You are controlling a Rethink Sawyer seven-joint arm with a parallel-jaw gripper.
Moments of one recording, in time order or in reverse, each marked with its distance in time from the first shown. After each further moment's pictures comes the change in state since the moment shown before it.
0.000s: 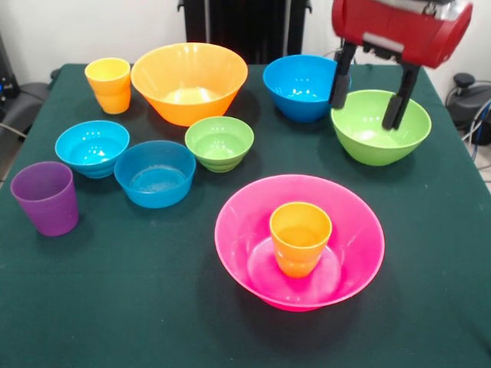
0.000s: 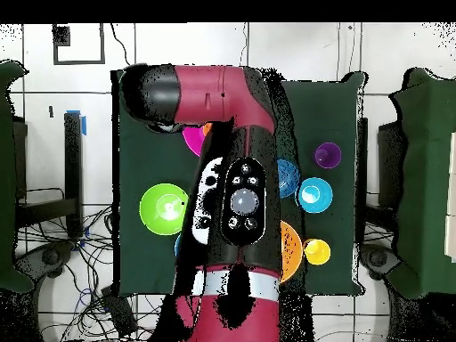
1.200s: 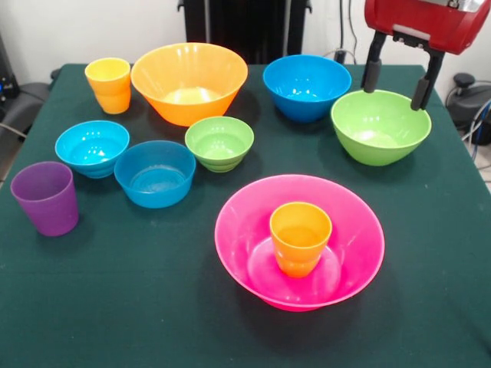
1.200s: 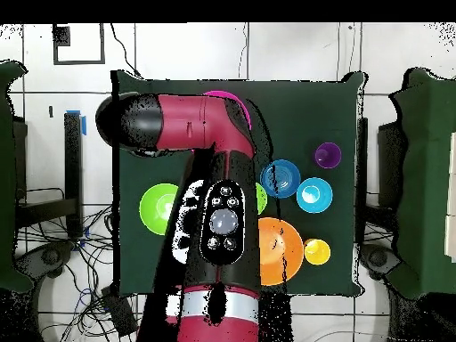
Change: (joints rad) arm 0.050 -0.043 -0.025 0.158 0.081 -0.066 0.000
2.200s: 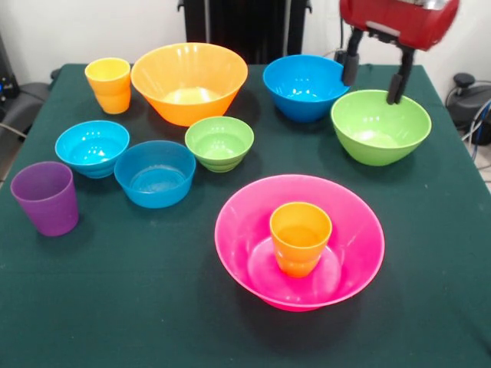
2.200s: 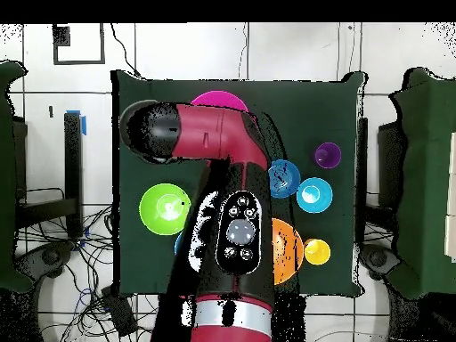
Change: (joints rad) arm -0.027 -0.024 -0.015 0.086 0.043 -0.027 0.000
